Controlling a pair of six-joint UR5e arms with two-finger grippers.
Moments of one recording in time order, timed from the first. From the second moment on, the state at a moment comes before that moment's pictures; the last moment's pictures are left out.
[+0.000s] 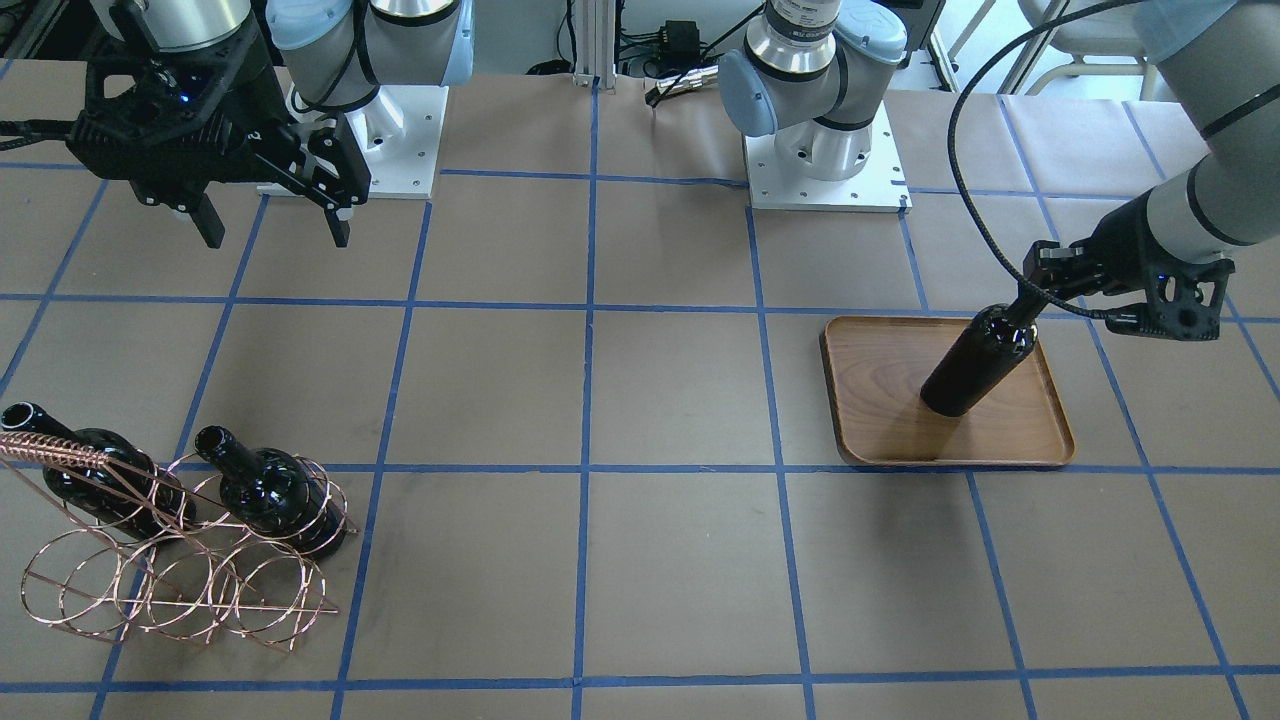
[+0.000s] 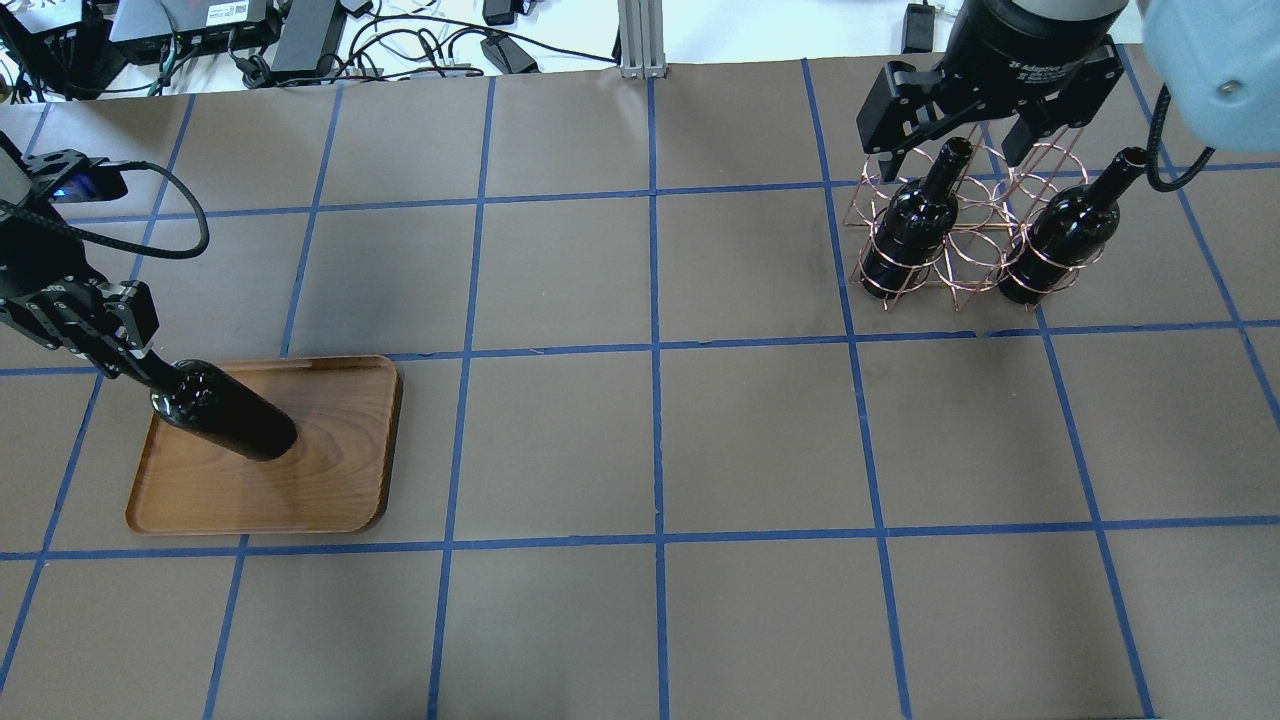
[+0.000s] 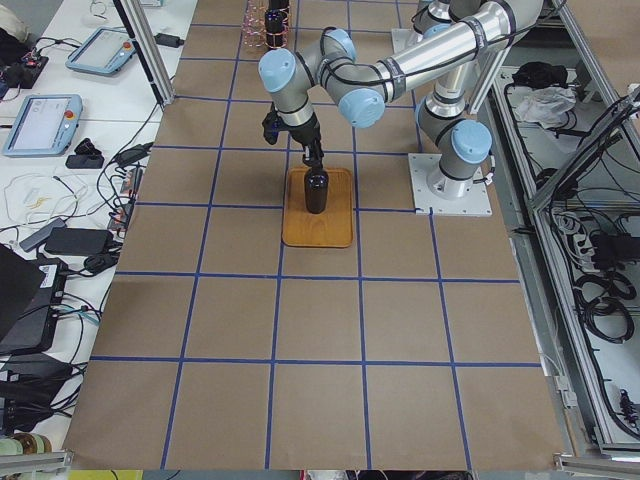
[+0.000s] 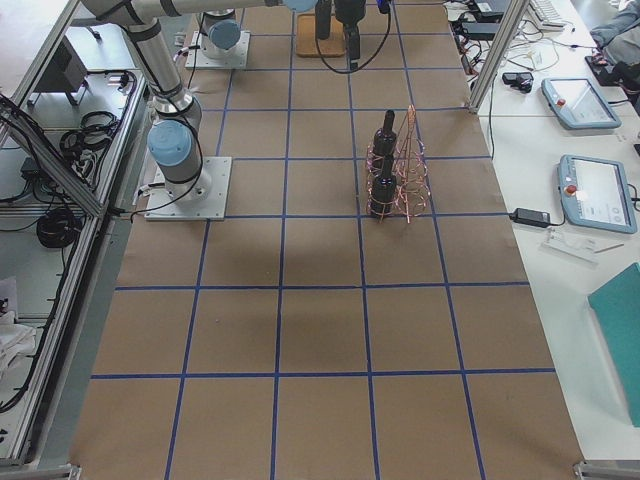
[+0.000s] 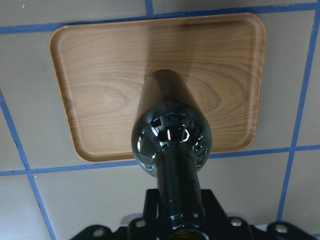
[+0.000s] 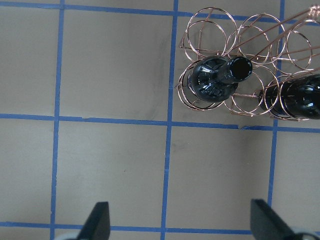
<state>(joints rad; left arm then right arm) -1.11 -1.67 -1.67 -1.66 1.67 0.51 1.61 -1.58 1.49 -1.60 -1.60 -0.02</state>
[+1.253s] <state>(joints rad) -1.41 -1.57 -1.52 -1.62 1.65 0.06 1.61 -1.58 1.49 -1.60 -1.60 0.08</state>
